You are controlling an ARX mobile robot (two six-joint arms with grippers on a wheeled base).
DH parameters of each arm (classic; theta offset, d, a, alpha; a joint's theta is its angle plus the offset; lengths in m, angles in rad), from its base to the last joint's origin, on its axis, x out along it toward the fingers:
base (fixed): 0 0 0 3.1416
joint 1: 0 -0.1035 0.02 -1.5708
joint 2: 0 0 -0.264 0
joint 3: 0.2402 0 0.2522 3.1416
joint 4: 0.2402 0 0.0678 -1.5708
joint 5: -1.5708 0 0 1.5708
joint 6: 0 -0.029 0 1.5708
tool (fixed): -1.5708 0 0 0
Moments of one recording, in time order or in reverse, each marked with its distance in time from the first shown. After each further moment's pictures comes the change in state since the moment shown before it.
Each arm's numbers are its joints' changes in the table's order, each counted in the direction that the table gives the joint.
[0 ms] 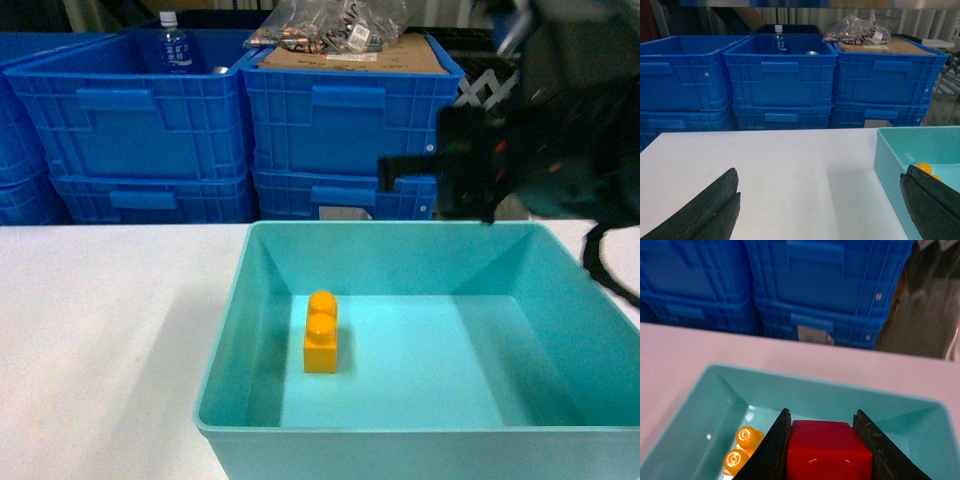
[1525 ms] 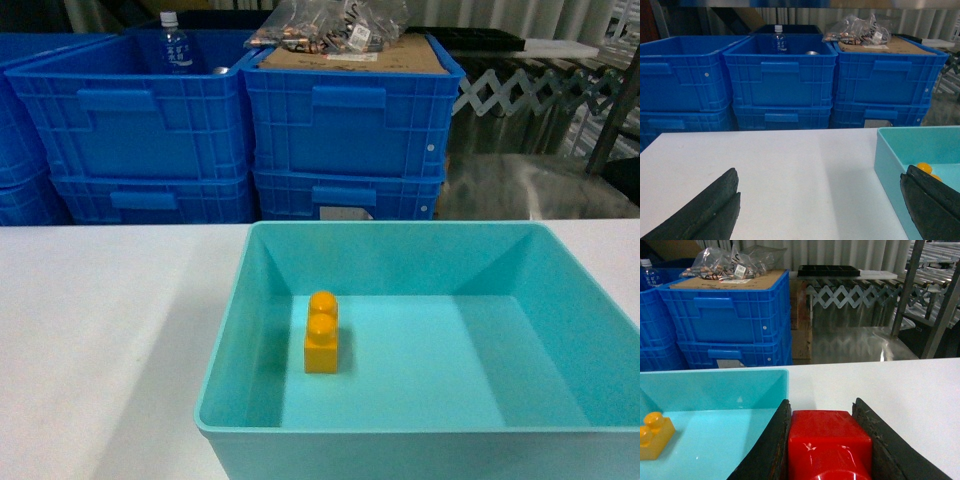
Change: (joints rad) left arm 0.000 0.000 0.000 0.000 0.000 0.000; right arm 0.444 0.992 -0.811 -0.208 -0.191 0.131
